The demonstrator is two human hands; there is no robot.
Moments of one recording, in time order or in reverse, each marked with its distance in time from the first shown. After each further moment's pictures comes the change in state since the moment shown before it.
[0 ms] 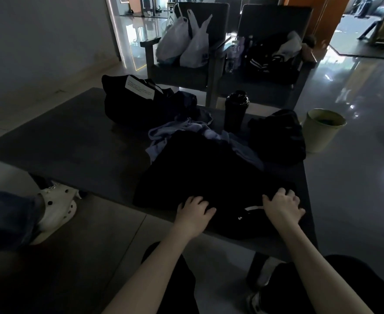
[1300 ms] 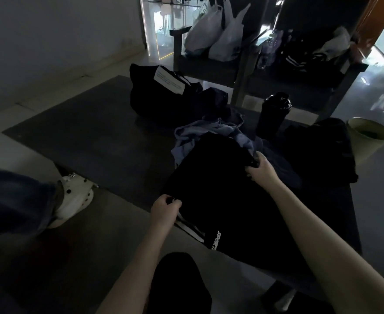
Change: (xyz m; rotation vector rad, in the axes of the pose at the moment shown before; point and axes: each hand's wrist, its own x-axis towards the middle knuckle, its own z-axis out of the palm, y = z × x) left_hand -0.013 -0.087 -0.064 -0.922 0.400 -0.572; right_hand 0.075 -0.152 0.018 0.549 -0.310 -0.375
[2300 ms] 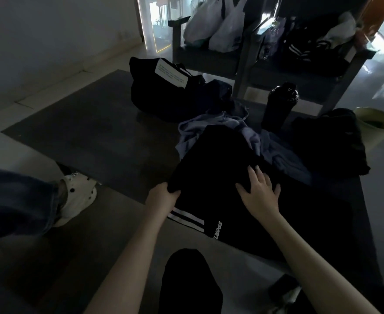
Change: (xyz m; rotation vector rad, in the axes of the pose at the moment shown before) left_hand 0.040 -0.001 -0.029 0.445 -0.085 0.106; right_hand -0.066 0.025 0.053 -0.526 0.099 -0.120
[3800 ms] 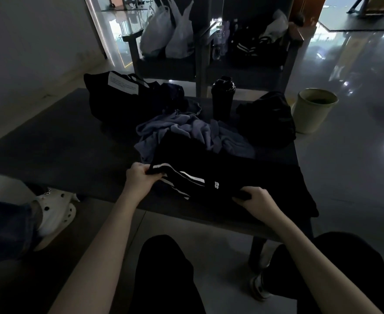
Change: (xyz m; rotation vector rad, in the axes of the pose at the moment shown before) left_hand -0.051 0.072 0.011 -0.134 0.056 0.285; right_hand -0.091 0.102 -0.043 0.394 0.025 0.039
